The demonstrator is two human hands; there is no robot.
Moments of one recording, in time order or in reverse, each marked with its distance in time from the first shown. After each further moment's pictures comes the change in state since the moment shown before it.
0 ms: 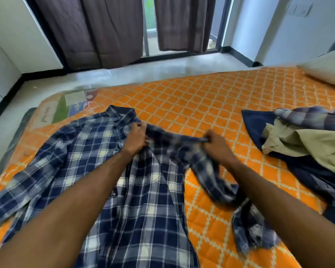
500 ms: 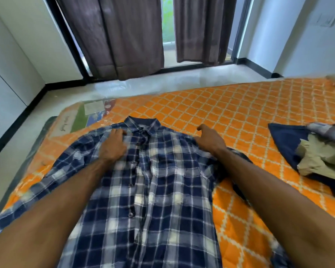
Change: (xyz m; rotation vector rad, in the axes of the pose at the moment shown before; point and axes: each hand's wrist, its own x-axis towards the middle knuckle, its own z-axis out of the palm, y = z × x) left_hand 0.052 -0.066 -0.119 0.707 0.210 0.174; right_hand 0.096 -0.069 0.057 -0.206 -0.050 0.000
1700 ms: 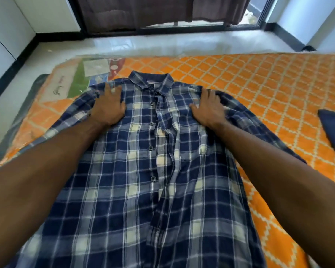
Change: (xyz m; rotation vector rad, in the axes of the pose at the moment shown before) left_hand 0.090 -0.086 0.019 0.275 -0.011 0.007; right_hand 0.112 -0.049 0.098 -0.309 0.084 -0.131
